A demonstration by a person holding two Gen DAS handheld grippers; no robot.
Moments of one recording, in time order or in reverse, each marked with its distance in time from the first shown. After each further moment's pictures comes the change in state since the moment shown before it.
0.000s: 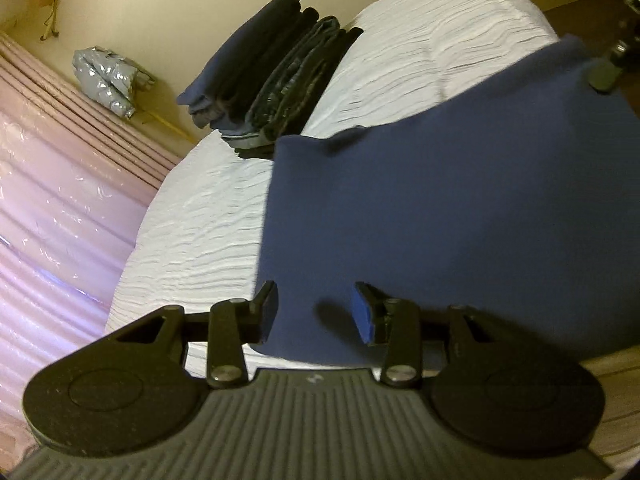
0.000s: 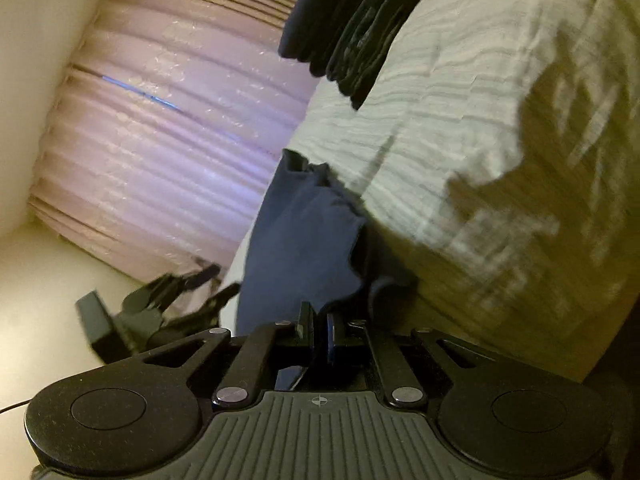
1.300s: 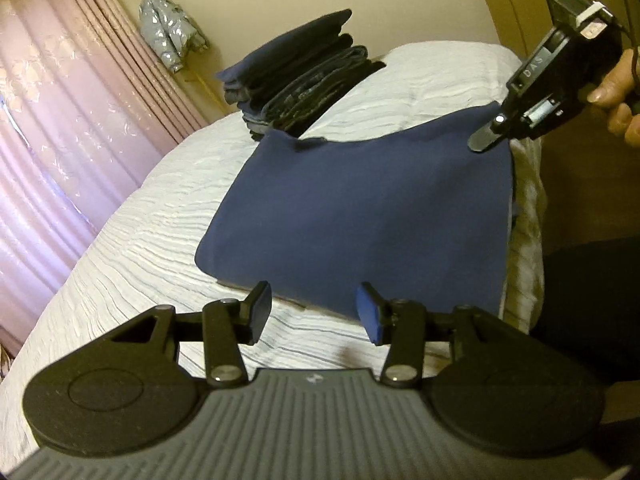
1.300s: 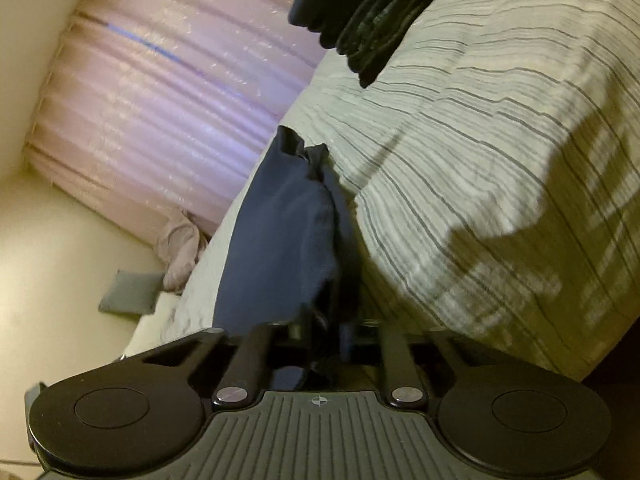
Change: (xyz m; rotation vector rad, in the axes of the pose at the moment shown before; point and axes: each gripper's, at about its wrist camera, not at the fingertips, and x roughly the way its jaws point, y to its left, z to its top) left arm -0.119 -0.071 -0.024 -0.309 -0.036 0.010; right arm 0.023 0.002 0.029 -0.096 0.120 -0.022
